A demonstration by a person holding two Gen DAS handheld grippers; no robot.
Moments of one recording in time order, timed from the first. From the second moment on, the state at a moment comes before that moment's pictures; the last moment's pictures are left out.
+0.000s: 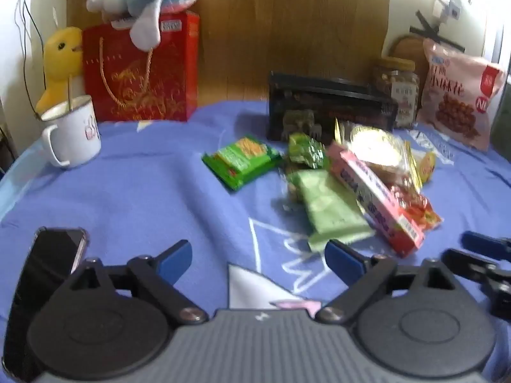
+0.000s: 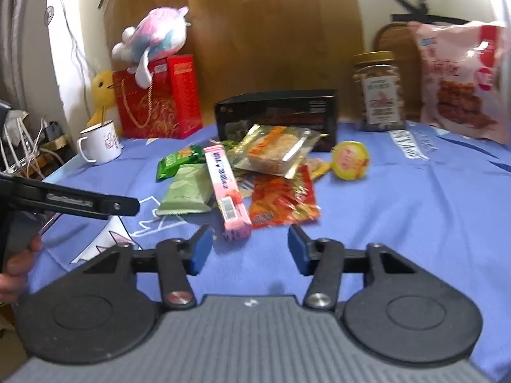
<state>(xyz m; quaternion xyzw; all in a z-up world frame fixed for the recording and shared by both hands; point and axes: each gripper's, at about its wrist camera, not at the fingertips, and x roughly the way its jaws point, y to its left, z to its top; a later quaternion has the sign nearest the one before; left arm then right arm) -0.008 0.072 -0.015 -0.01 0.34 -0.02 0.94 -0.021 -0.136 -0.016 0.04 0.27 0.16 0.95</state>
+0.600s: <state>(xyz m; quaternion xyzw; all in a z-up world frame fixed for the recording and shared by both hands) 0.020 0.030 0.000 -0.05 0.33 -0.17 0.93 -0.046 -0.231 -0.012 -0.02 0.31 0.14 0.94</state>
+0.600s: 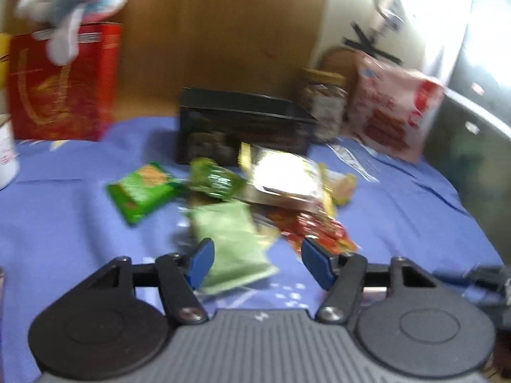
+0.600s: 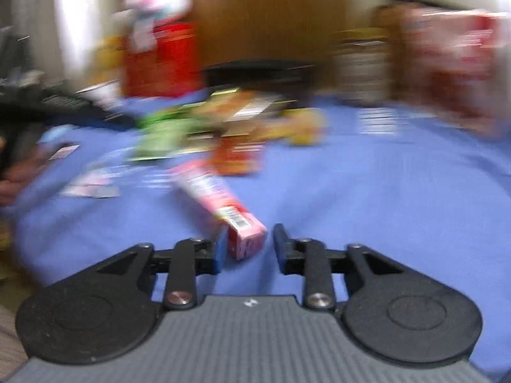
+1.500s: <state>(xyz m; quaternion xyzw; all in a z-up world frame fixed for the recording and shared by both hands) 0.049 -0.008 0.043 -0.10 0.34 -0.23 0.91 -0.002 -0.208 0.014 -0.01 0.23 0.15 0.96</state>
